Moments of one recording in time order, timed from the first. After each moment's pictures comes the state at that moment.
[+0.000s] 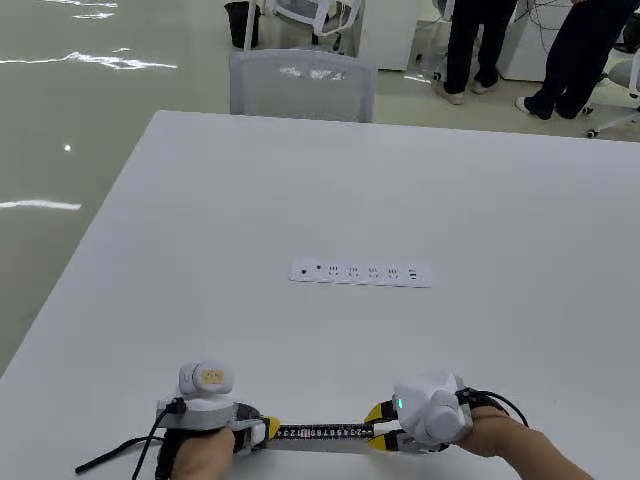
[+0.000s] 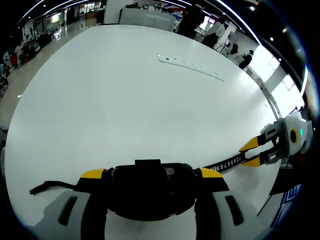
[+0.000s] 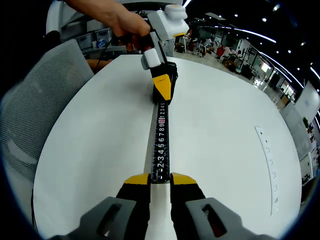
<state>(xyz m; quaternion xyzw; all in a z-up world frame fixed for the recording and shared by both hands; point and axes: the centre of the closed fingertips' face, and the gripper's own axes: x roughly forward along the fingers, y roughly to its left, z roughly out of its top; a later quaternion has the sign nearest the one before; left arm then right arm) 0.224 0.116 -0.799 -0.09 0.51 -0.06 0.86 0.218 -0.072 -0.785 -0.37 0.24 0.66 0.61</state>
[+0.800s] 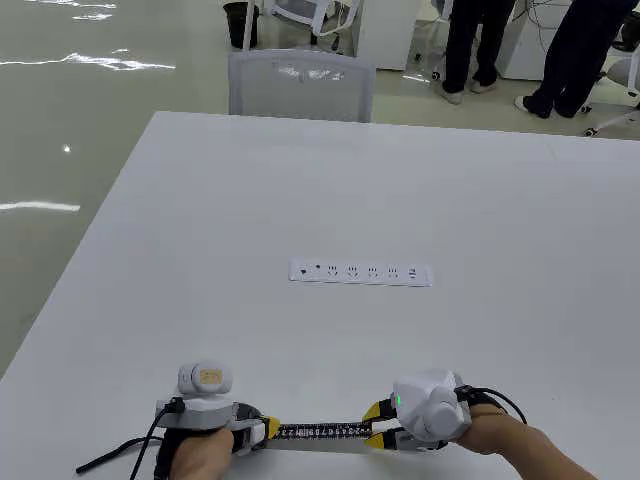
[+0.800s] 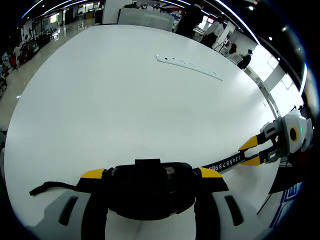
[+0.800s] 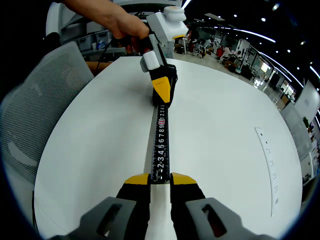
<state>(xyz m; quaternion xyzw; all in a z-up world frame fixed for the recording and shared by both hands) 0.221 0.114 -0.793 -0.09 0.51 -0.07 0.86 0.217 -0.068 -0.782 -0.36 0.24 0.66 0.61</state>
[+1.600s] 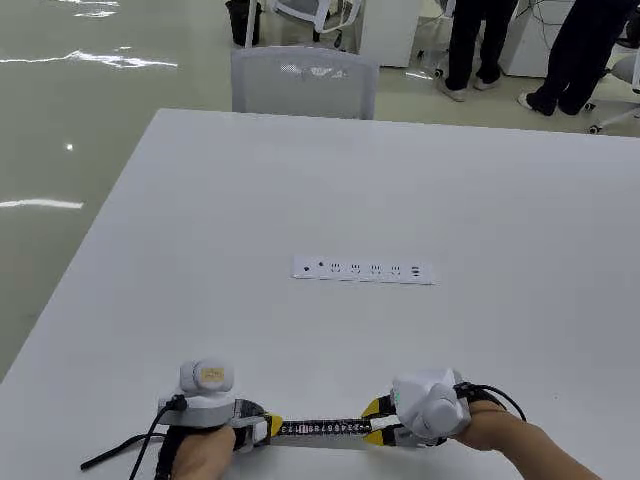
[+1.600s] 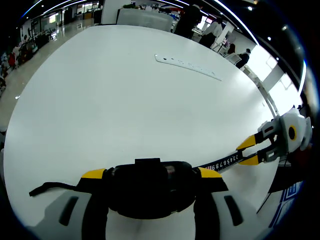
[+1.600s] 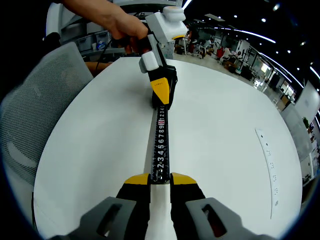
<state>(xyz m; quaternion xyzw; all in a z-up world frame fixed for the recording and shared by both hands) 0.219 0.112 -0.790 -0.09 0.50 -0.07 0.86 0.217 -0.062 -0.782 -0.36 0.24 0.66 0.61</state>
